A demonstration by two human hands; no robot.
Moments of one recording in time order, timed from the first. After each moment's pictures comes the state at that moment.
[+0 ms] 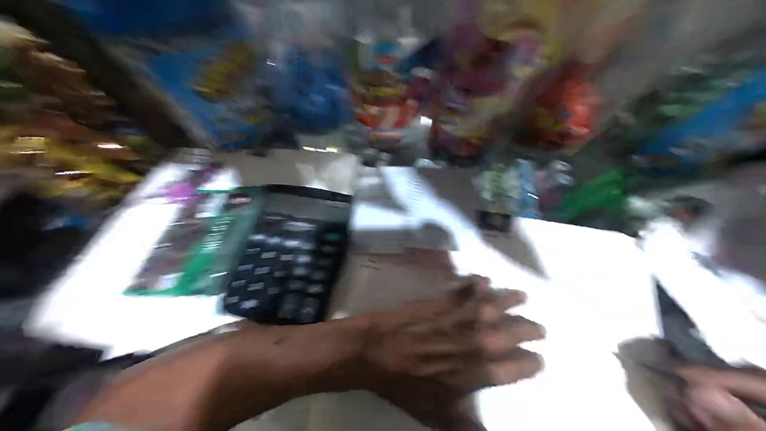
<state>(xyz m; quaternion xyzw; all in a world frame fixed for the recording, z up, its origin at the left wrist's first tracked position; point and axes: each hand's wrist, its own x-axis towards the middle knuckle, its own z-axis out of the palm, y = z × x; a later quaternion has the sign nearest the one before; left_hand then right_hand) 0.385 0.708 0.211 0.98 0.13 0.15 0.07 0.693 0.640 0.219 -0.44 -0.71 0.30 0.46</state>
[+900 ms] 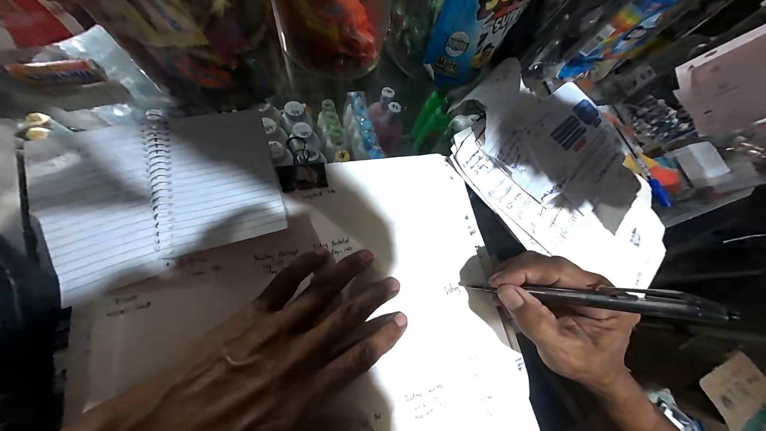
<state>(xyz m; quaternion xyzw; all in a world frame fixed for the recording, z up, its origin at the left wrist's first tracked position) 0.386 0.716 0.202 0.98 0.10 0.13 0.12 0.702 0.632 0.203 -0.46 -0.67 0.27 0.51</state>
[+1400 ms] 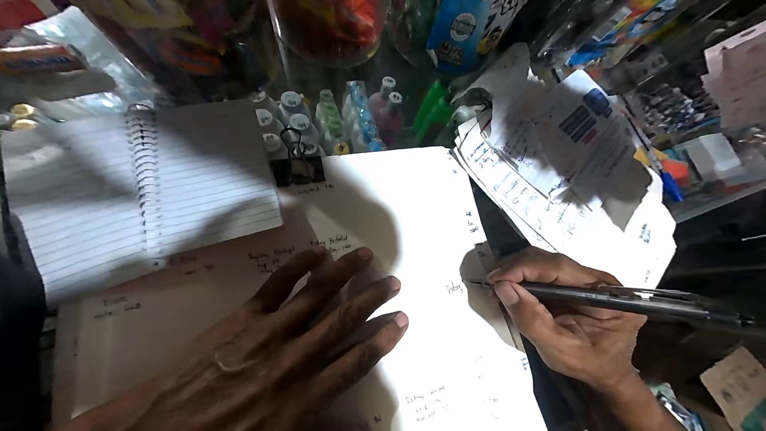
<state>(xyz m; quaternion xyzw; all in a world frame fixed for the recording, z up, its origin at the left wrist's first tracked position) 0.385 0.715 0.204 0.98 0.10 0.12 0.13 0.701 0.634 0.203 -0.48 -0.69 0.24 0.48</state>
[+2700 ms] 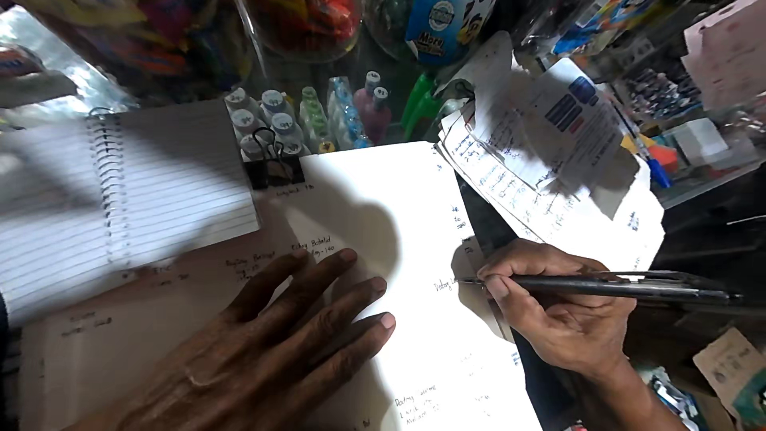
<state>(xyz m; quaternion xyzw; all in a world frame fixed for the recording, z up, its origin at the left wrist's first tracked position) 0.384 0.716 0.204 0.98 0.10 0.11 0.13 0.702 0.635 0.205 -0.48 -0.69 0.25 0.49</state>
